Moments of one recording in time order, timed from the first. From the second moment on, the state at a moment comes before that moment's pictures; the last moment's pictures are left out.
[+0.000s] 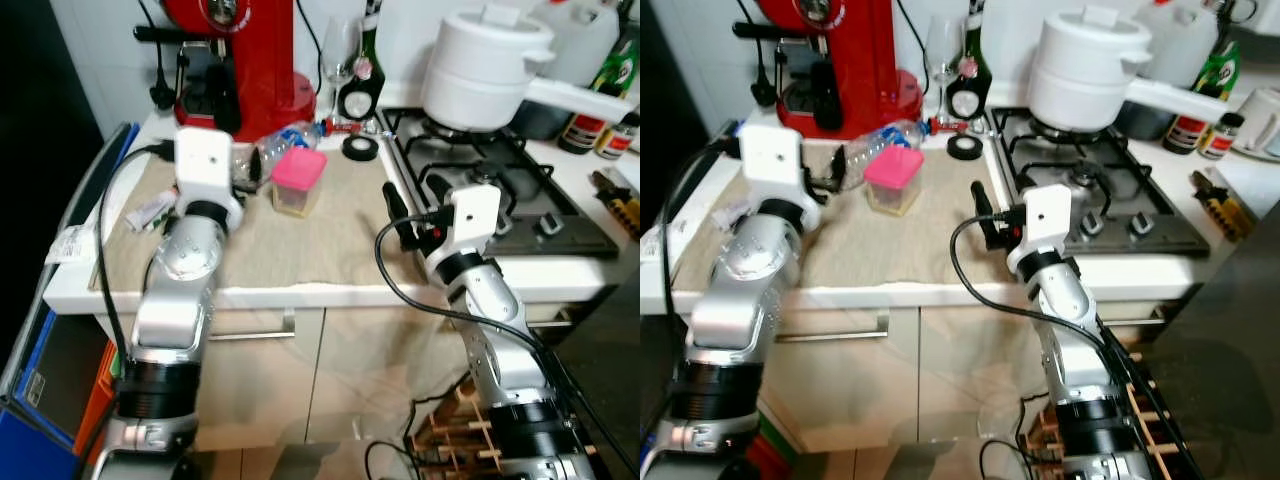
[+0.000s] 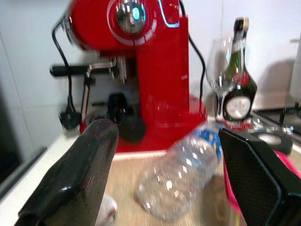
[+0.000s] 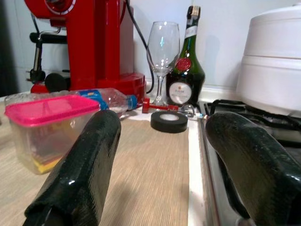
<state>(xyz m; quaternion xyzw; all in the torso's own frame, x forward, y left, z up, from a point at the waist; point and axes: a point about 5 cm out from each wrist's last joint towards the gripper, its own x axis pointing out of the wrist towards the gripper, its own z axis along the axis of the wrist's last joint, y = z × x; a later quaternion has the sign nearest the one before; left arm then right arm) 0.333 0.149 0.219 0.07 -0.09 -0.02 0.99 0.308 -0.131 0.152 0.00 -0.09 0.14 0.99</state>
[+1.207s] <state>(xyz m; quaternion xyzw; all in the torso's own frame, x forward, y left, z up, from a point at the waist) 0.327 0.129 0.232 0.05 0.03 -0.09 0.99 0.305 -0.133 0.150 -0.01 -0.08 0.16 0.98</state>
